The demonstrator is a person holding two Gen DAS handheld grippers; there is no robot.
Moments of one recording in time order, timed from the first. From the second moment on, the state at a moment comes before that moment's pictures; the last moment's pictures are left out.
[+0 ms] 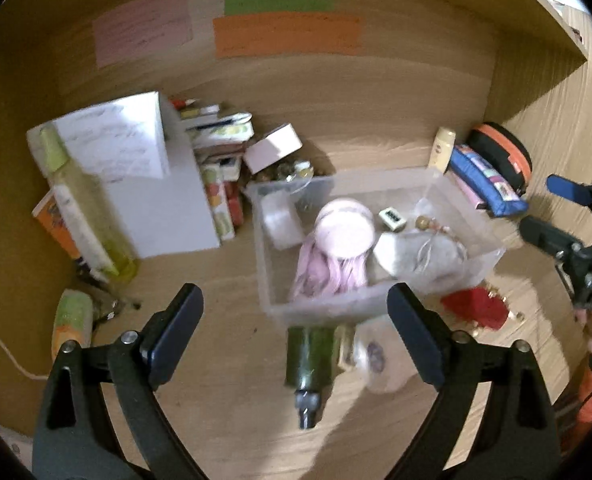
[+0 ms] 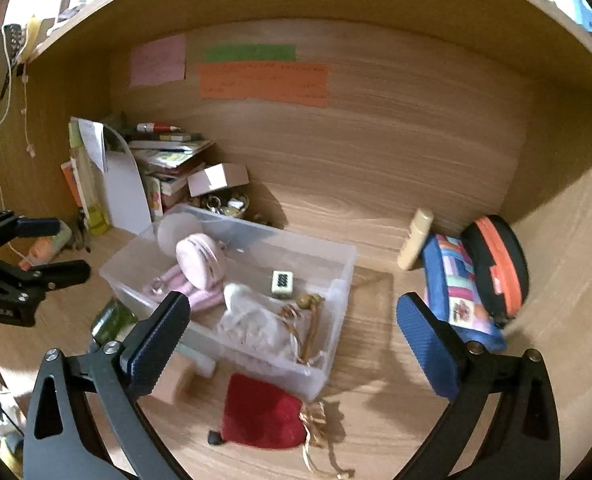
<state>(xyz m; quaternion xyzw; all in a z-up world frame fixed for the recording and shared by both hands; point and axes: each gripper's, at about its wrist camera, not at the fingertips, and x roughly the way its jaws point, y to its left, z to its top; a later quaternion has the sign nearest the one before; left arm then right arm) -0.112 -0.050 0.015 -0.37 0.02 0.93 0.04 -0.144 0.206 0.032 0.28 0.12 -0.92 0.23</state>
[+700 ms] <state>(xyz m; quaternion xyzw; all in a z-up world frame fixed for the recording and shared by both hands) -0.100 -0.060 -0.074 -0.46 0.00 0.89 0.05 -0.116 0.215 -0.057 0.36 0.14 -0.89 0.23</state>
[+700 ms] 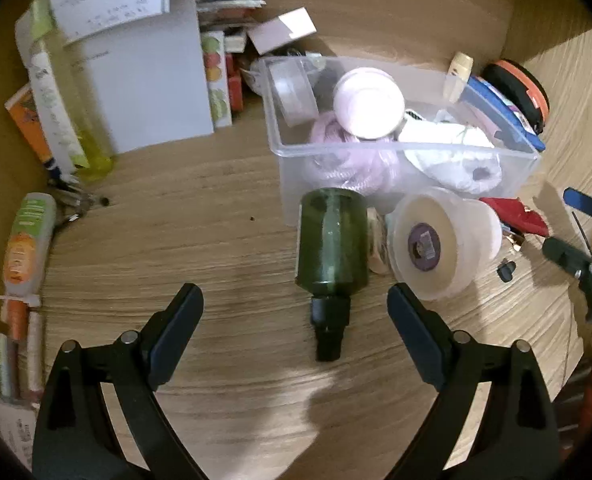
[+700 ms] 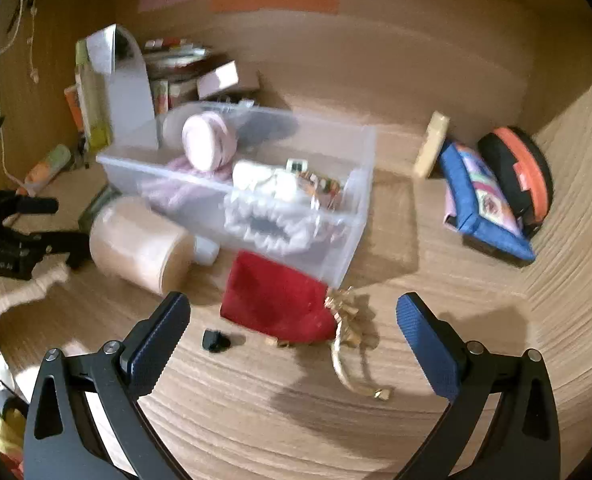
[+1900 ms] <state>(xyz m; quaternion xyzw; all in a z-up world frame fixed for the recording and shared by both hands) -0.138 -0.059 -0.089 -0.46 -0.04 0.88 0.09 -0.162 0.230 -0.079 0.42 0.08 -0.87 0.24</state>
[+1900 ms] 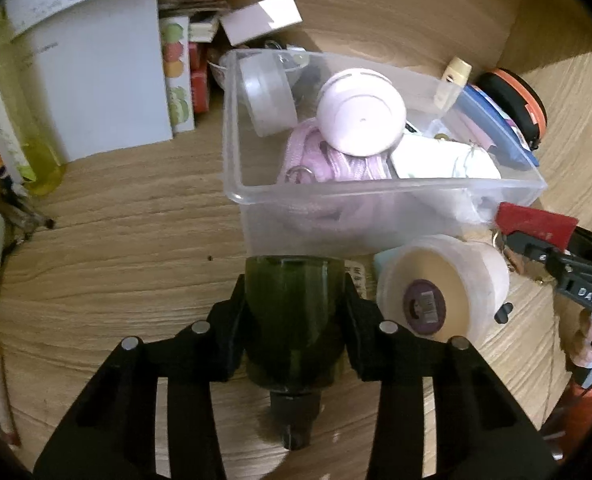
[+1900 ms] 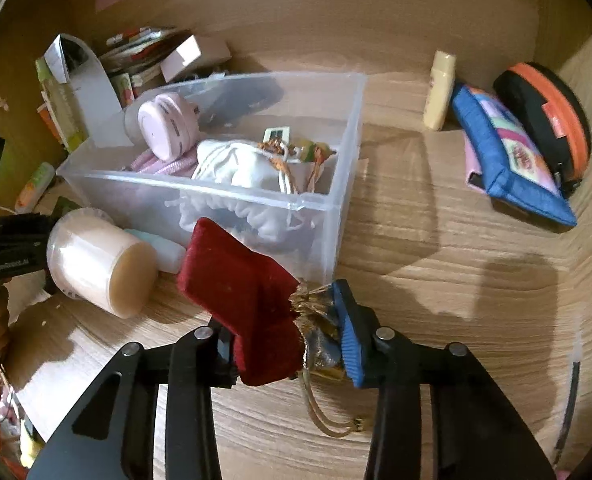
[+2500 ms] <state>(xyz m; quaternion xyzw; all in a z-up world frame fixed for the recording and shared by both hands) -0.096 -0.063 -0.040 -0.37 -0.01 0.93 0.02 -0.143 0.255 -0.036 0.37 0.05 -0.90 0.24</state>
